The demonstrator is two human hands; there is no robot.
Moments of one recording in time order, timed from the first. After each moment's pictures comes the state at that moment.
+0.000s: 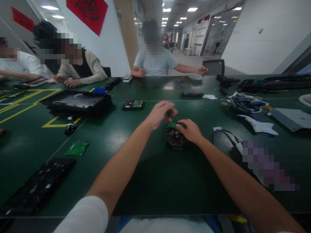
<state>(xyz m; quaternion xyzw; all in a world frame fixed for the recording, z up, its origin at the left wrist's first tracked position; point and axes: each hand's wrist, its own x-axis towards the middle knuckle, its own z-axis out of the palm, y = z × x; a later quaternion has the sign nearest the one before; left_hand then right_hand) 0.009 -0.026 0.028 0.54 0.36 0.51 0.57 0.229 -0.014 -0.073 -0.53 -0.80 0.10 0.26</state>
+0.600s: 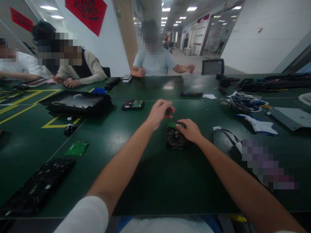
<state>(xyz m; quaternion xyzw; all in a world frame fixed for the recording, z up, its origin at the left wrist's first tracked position) 0.016 -0.027 0.027 0.49 0.37 0.56 0.56 0.230 -0.011 -0.077 -0.53 -0.80 0.11 0.26</state>
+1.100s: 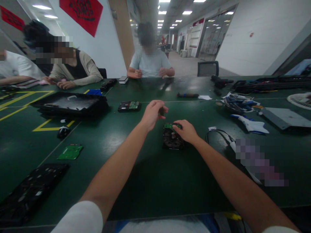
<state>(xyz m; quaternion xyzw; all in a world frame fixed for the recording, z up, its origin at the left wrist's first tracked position) 0.008 -0.021 0.024 0.47 0.39 0.58 0.54 0.230 -0.015 -0.072 -0.54 -0.79 0.12 0.25</state>
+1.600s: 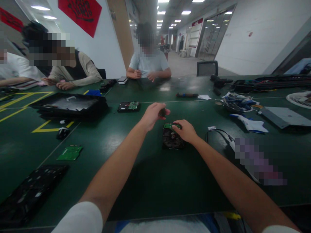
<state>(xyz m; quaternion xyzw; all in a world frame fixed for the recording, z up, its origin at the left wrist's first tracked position) 0.007 -0.018 0.021 0.50 0.38 0.53 0.56 0.229 -0.015 -0.072 -0.53 -0.80 0.12 0.26</state>
